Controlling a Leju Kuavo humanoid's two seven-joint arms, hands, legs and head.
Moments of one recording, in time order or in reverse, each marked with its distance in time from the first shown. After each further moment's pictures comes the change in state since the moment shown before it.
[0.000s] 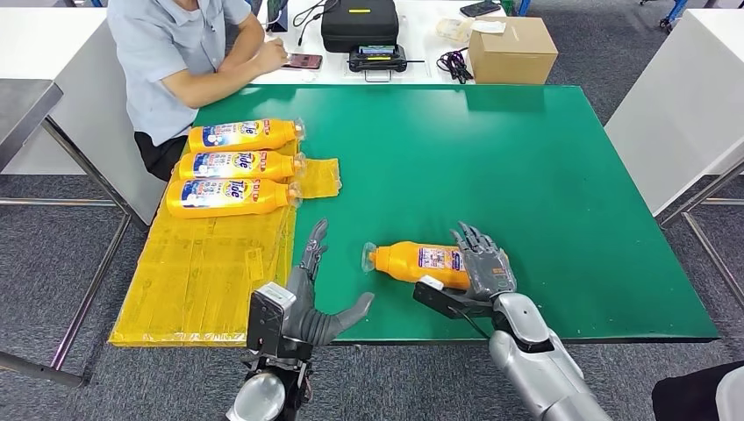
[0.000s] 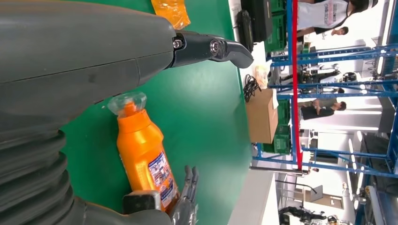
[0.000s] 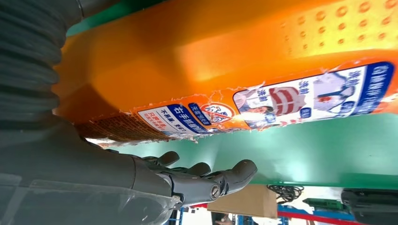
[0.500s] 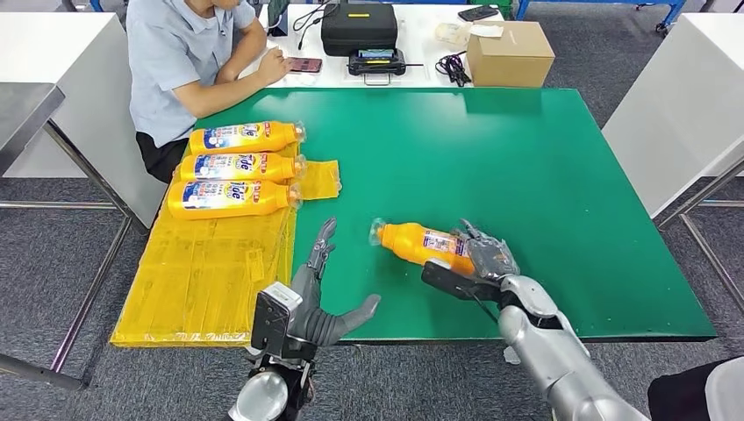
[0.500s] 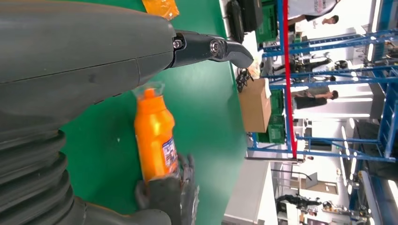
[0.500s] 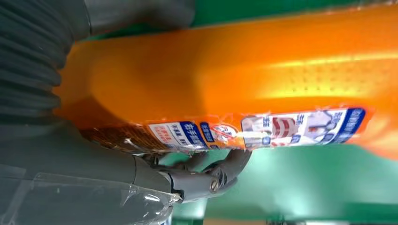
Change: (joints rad) left arm -0.016 0.002 -0.024 0.003 -0.003 -0.025 0.000; right arm -0.089 -0.033 -0.002 0.092 -0.235 0.235 -0.059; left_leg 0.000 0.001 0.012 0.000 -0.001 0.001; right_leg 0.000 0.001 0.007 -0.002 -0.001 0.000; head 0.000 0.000
